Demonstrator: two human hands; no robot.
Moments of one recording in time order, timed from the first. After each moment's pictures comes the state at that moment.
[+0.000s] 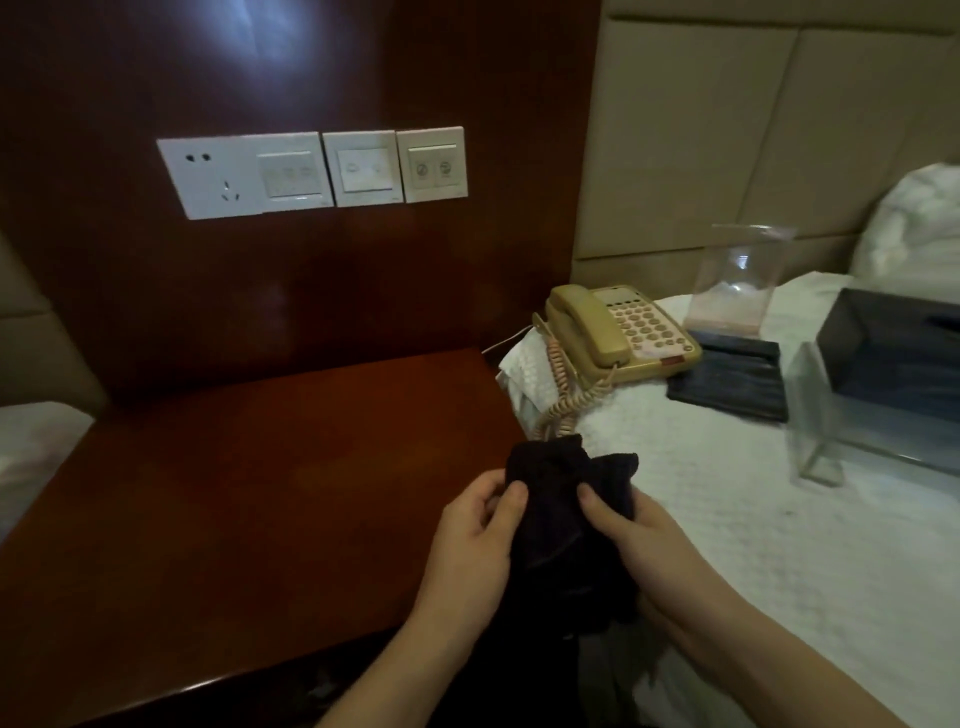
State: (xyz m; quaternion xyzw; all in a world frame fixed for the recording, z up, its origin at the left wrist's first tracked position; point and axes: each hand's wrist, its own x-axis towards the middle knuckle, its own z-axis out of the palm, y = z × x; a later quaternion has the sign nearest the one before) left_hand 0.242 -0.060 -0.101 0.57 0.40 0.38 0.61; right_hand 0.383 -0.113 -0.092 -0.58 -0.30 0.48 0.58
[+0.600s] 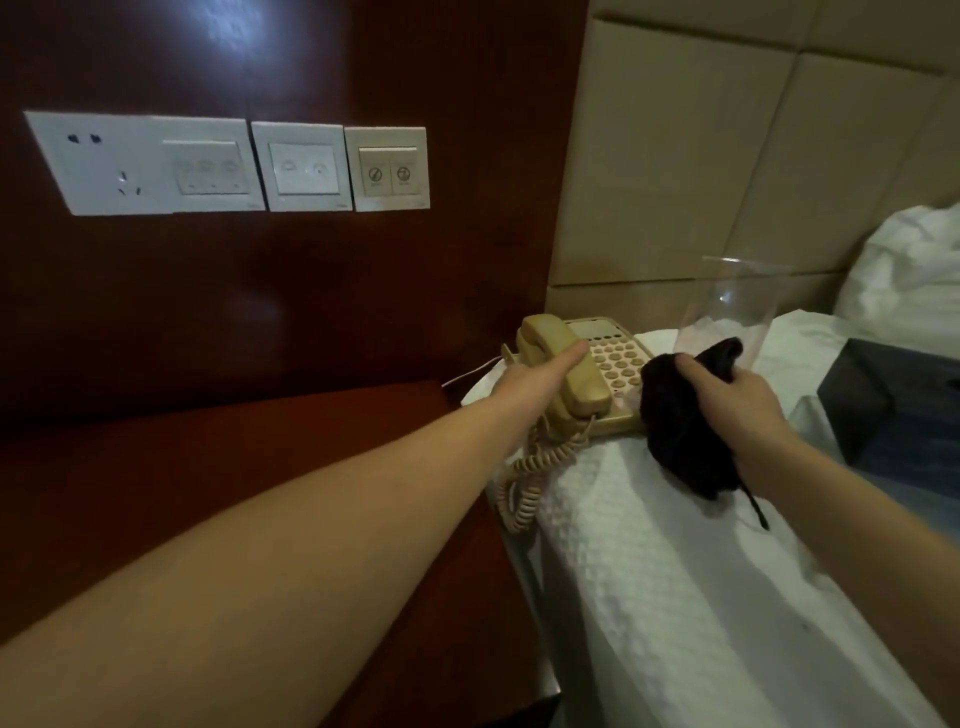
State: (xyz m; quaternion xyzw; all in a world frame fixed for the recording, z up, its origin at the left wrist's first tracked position) left_hand 0.391 0.094 -0.029 0.57 0.45 0.25 0.65; right_hand 0.533 -0.012 -0.018 -0.77 -0.27 0.20 0.54
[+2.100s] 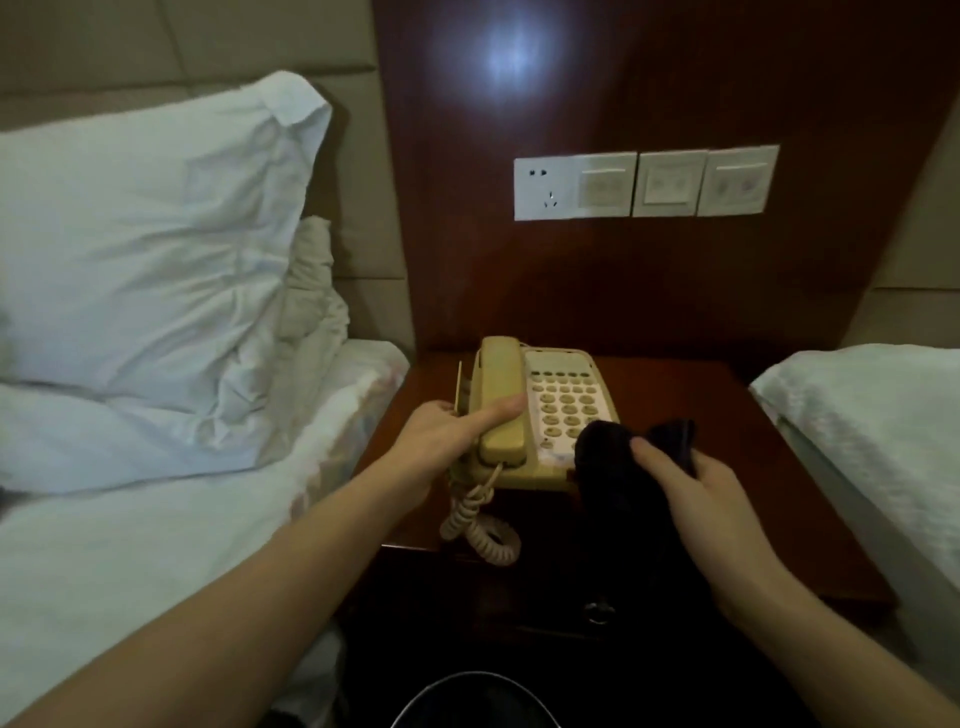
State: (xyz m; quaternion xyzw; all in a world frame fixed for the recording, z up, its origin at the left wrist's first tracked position) left_hand -0.017 -0.020 -0.027 0.50 0.63 0.37 0.47; right_hand 0.198 -0.090 -0.045 -0.58 -0.44 0.48 0.49
